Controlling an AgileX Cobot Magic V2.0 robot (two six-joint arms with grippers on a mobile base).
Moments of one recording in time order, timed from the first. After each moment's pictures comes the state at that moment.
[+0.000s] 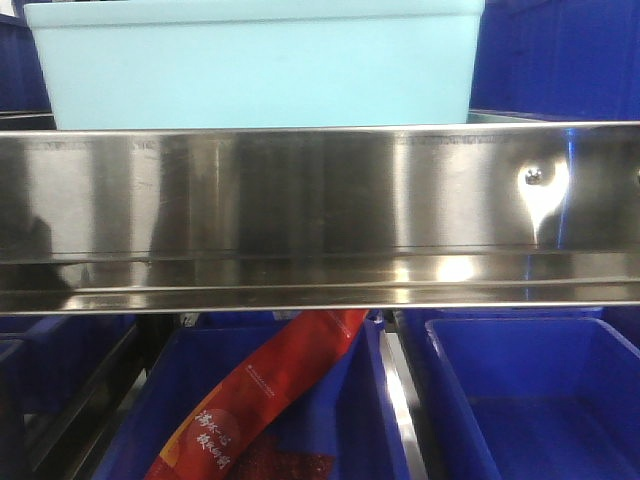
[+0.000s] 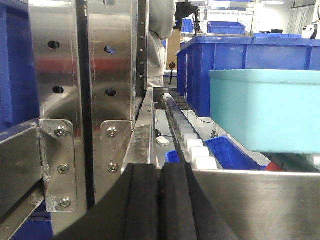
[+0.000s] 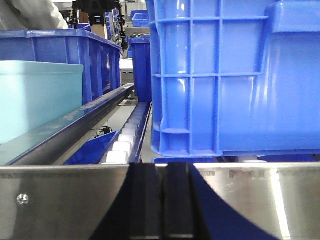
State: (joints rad) left arm 0.02 0.00 0.00 0.05 0.01 -0.05; right arm -0.08 0.00 0.00 0.08 0.04 -0.01
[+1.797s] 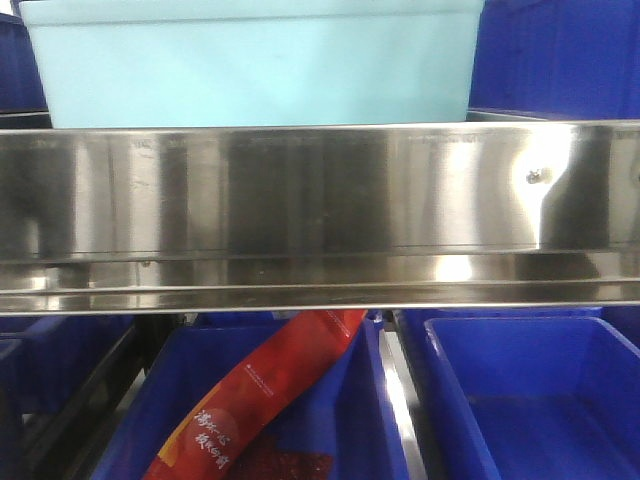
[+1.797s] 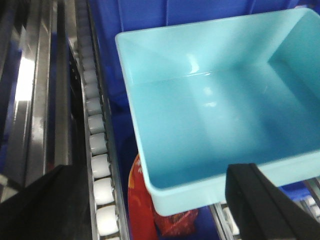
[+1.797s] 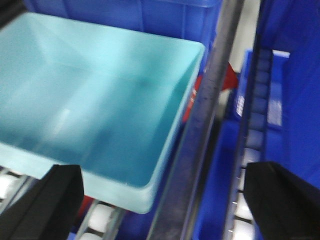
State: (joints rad) left arm -0.24 1.30 -1.51 0.06 0.96 -0.08; right arm 0.28 1.39 -1.64 0.04 1.01 0.07
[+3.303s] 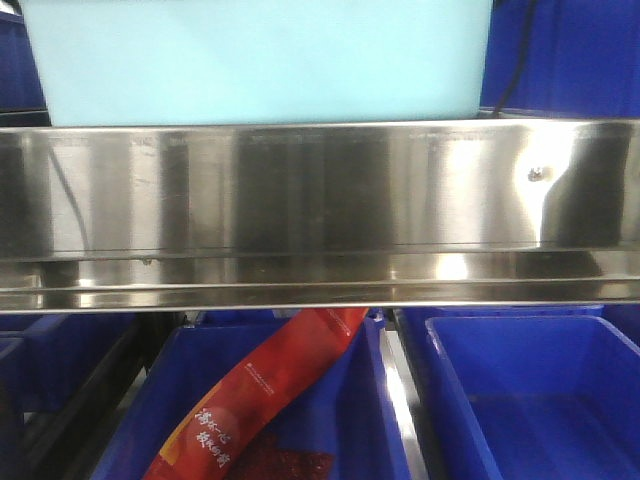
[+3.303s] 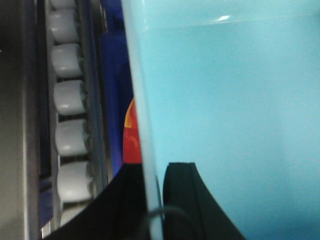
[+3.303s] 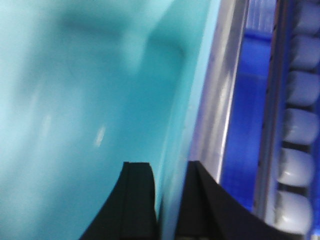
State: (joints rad) left arm -0.20 1.79 -1.81 0.02 1.12 -0.12; right arm 0.26 1.90 -1.98 0.02 1.17 0.12
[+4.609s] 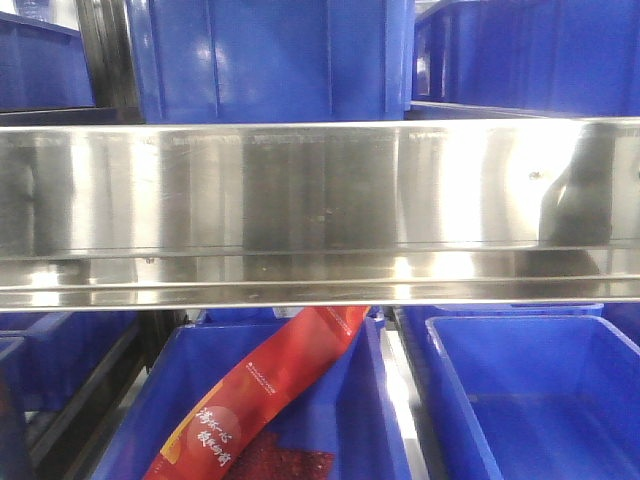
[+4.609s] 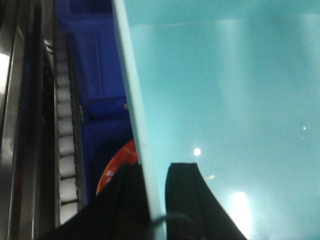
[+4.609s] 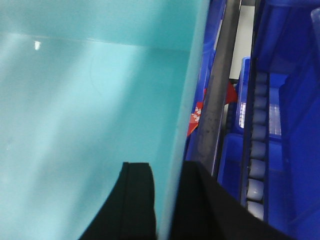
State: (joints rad) left arm -0.22 1.43 -1.81 -0.03 1.09 -0.13; right arm 0.27 1.55 -1.98 0.04 1.14 0.12
